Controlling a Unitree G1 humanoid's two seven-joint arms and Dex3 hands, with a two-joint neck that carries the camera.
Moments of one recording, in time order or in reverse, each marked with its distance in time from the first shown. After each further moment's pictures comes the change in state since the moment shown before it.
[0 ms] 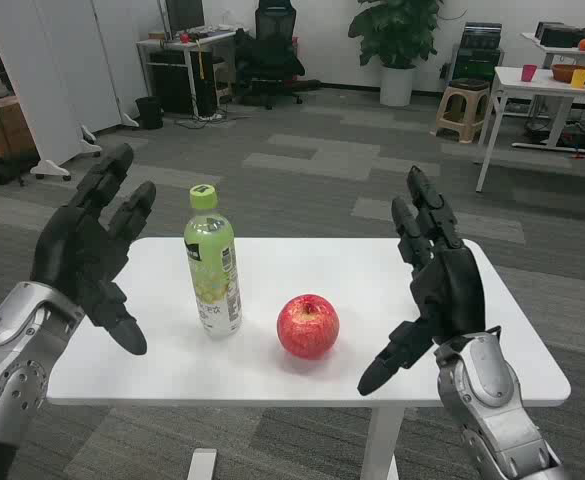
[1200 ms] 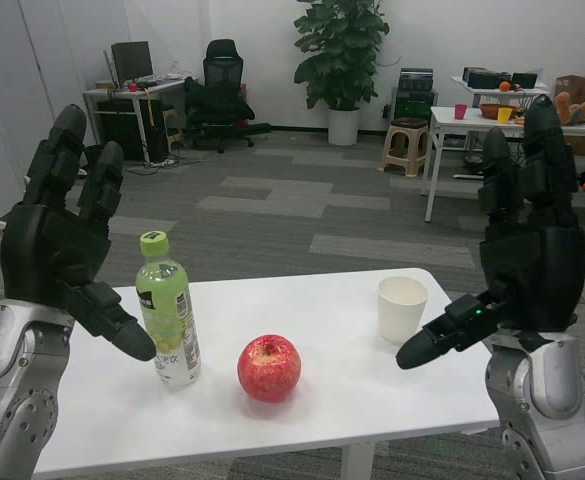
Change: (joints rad) left arm -0.164 -0.129 -0.090 0.025 0.065 -0.305 0.071; right arm 0.061 -0.064 -0.304 -0.272 -0.008 -0.134 -0.076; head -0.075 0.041
